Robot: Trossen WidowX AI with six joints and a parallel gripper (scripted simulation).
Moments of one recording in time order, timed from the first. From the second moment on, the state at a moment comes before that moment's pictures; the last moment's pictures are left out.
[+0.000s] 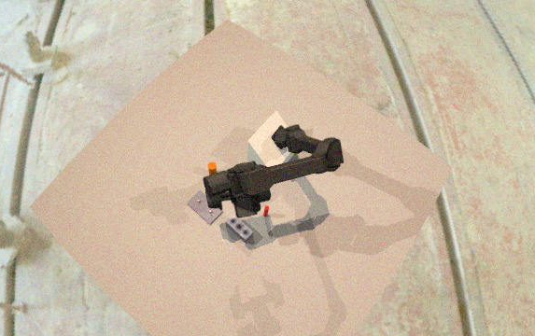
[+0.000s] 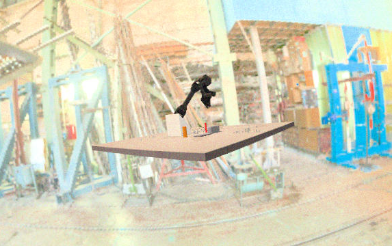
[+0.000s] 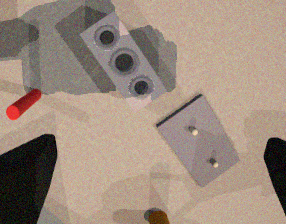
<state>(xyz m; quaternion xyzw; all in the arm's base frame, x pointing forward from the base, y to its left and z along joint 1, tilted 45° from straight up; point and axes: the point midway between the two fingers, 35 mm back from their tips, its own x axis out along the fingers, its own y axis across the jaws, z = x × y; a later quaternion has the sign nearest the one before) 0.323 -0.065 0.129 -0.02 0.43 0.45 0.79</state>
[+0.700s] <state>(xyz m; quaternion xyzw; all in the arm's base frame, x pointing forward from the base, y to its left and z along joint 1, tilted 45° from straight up) 0.344 0.005 0.087 -0.25 0.30 0.60 0.70</state>
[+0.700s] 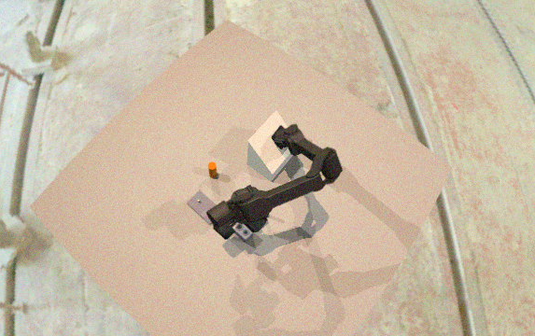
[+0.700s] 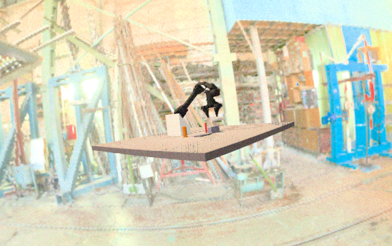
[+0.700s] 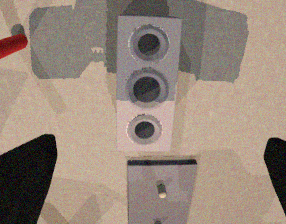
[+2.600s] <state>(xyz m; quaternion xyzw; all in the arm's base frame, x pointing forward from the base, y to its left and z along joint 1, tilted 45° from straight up) 0.352 0.085 0.010 -0.25 0.30 0.61 0.69</state>
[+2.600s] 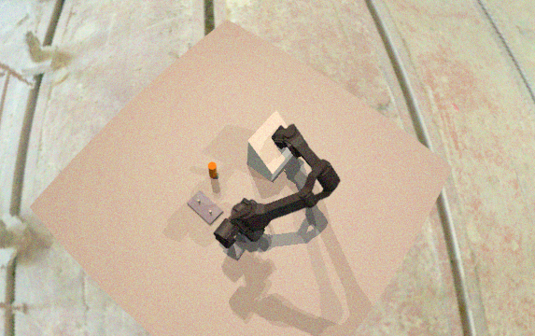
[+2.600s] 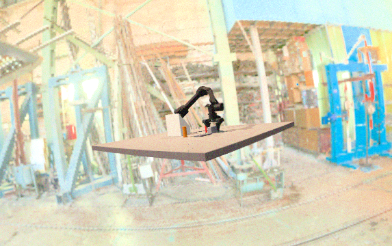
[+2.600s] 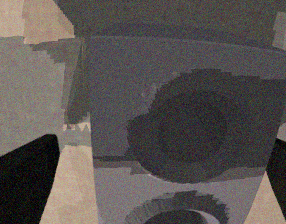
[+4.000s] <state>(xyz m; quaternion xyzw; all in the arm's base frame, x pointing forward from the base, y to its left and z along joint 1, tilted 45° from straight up) 0.350 0.048 0.032 -0.23 0.31 0.61 0.69</state>
